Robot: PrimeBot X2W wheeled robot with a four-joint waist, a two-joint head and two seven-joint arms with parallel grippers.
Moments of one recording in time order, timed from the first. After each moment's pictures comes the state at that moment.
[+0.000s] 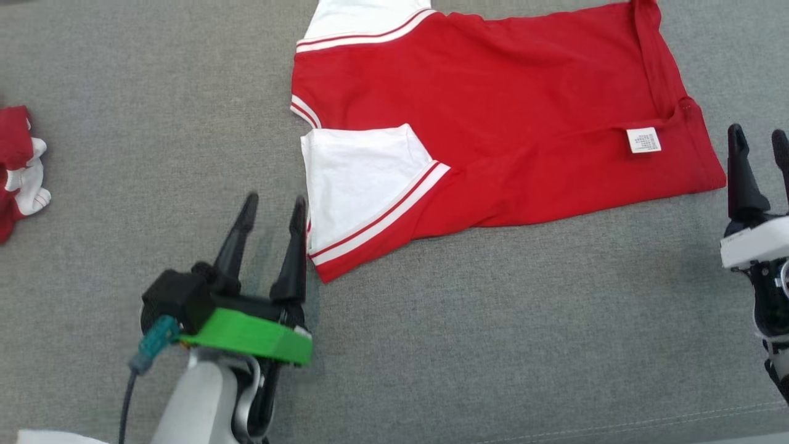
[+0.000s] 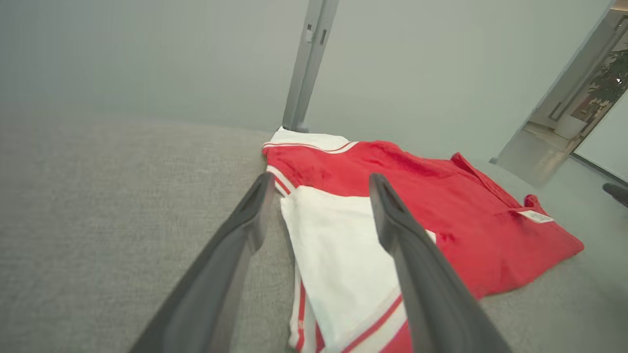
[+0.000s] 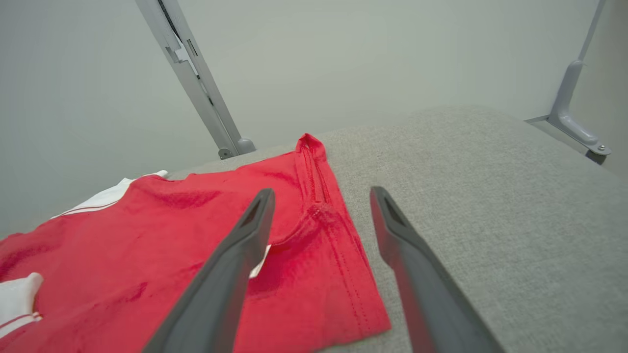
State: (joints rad) left arm -0.33 0.09 -0.26 0.16 -0.38 -0.13 -0.26; right arm -0.47 -0.47 0.12 0.44 0.72 0.13 -0.26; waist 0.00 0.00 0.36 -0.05
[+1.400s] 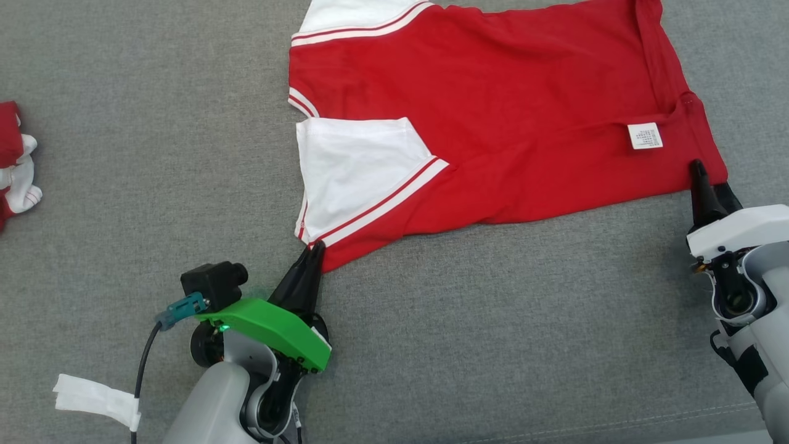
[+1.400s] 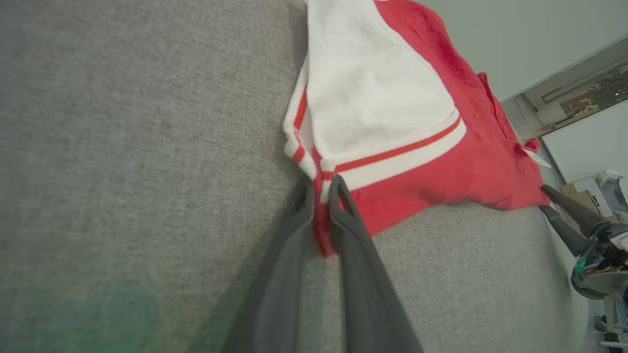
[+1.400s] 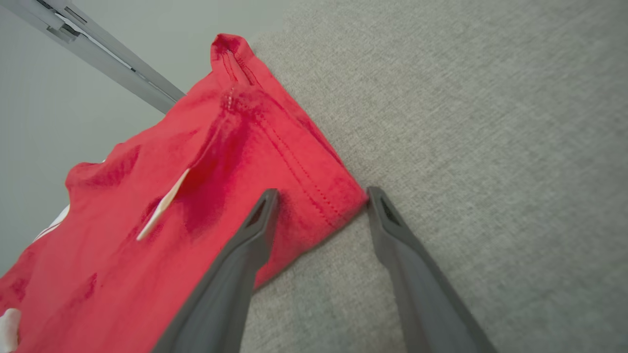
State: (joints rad) left arm -0.31 0.09 -0.37 0.40 -0.78 -0.10 -0.04; right arm -0.58 -0.40 0.27 0.77 1.13 0.13 -0.21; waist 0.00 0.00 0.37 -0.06
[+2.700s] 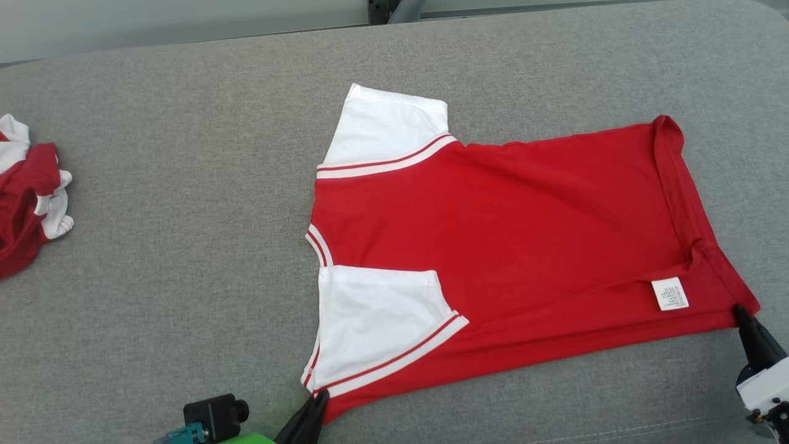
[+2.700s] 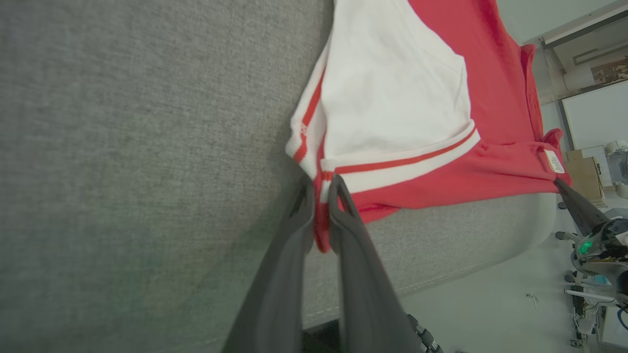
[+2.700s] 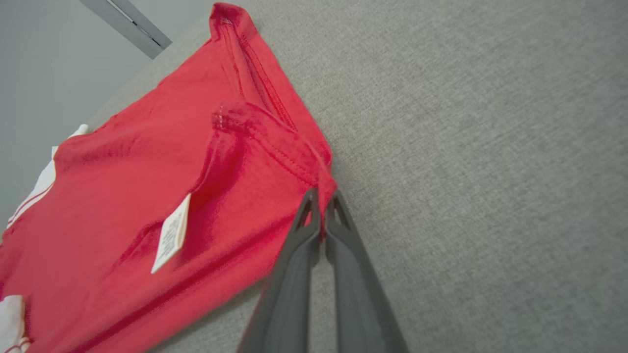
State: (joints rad) left arm 0.14 0.21 -0.42 0.00 -0.85 0.06 0.15; right arm -0.10 -0.63 0.35 0.45 1.27 0.13 -0.26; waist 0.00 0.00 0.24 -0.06
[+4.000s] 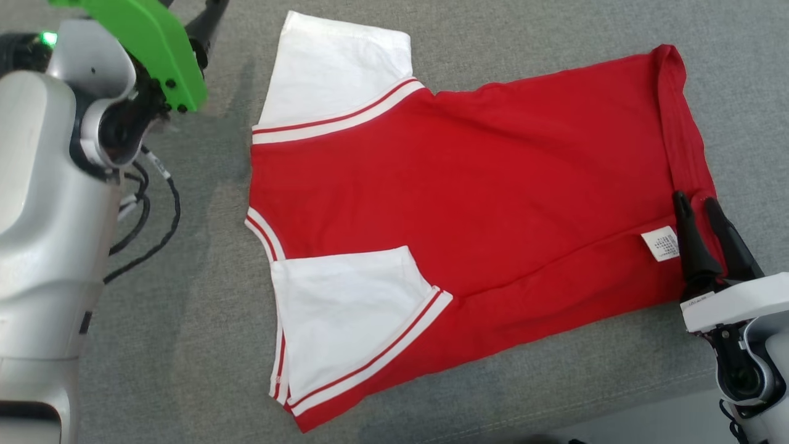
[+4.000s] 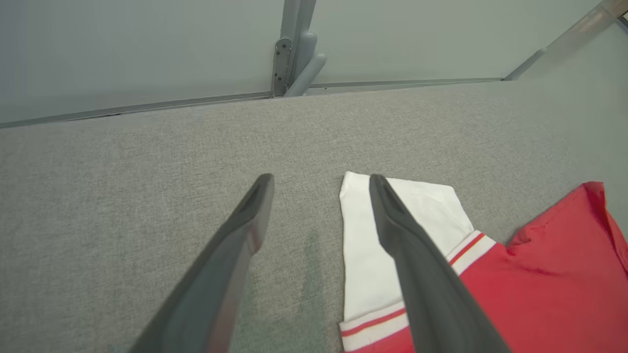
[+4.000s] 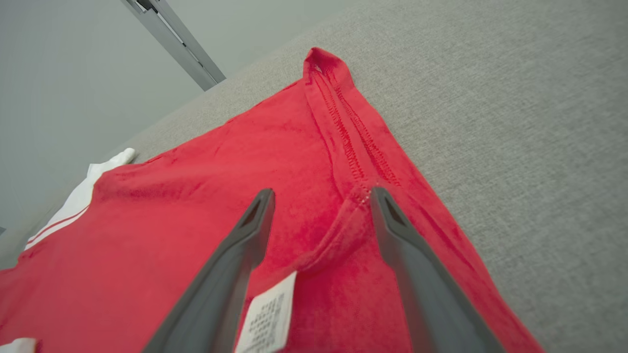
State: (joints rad) left arm -1.00 0.33 -0.40 0.41 -0.75 -0.01 0.54; right arm -0.21 -0.44 0.20 0.21 0.95 0.13 -0.26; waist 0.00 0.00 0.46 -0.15
